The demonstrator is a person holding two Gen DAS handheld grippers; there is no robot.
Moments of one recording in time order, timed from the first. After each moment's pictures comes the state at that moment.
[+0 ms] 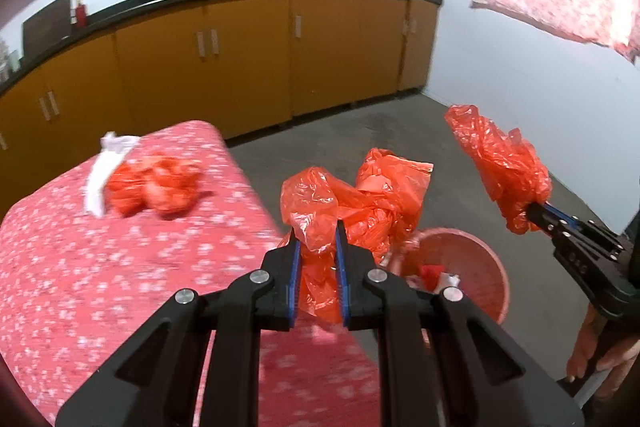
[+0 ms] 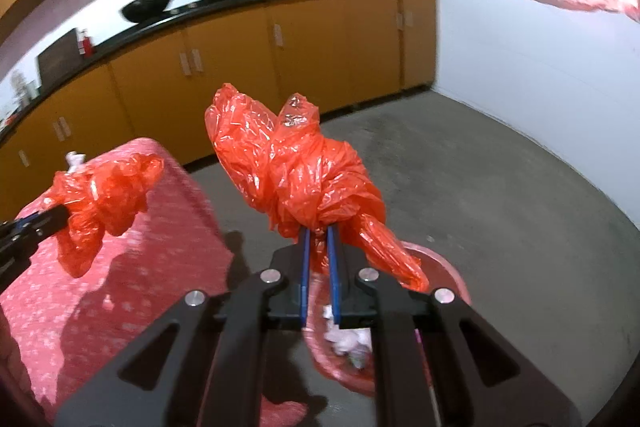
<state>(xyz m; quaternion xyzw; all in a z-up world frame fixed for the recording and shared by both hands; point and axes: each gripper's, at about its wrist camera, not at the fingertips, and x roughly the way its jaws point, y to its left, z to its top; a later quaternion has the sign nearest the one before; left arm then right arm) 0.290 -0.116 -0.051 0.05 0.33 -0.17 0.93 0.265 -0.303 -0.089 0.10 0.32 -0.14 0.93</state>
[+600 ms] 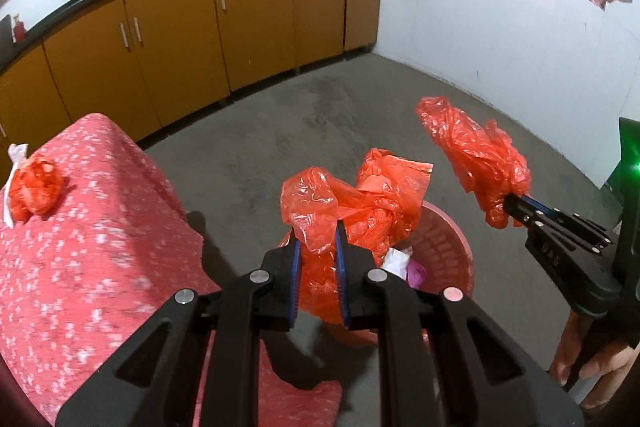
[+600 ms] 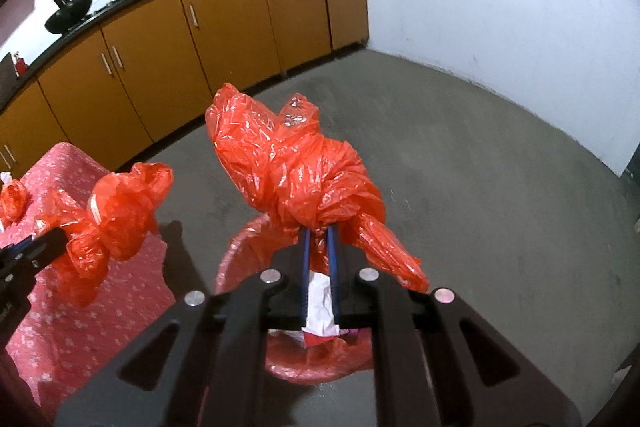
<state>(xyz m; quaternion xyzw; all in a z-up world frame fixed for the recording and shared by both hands) 0.287 -0.238 -0.102 0.10 0.37 -0.24 0.89 0.248 -0.392 -0.154 0.15 0.37 -0.23 0.89</state>
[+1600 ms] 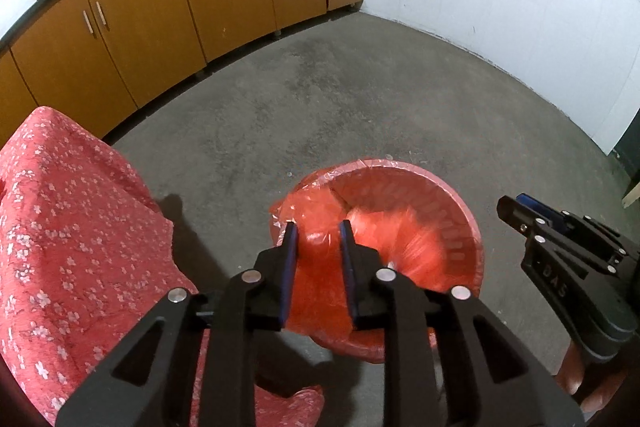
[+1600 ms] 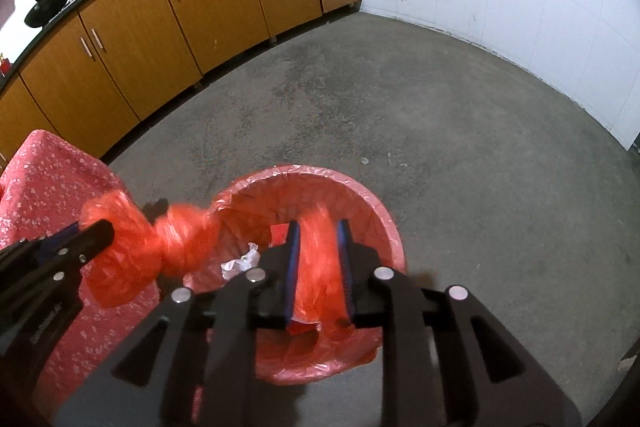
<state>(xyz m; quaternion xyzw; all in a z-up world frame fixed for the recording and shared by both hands) 0.315 -0.301 -0.161 0.14 0.42 -0.25 0.86 0.265 -0.425 -0.210 0.18 0.41 -0.23 0.87</state>
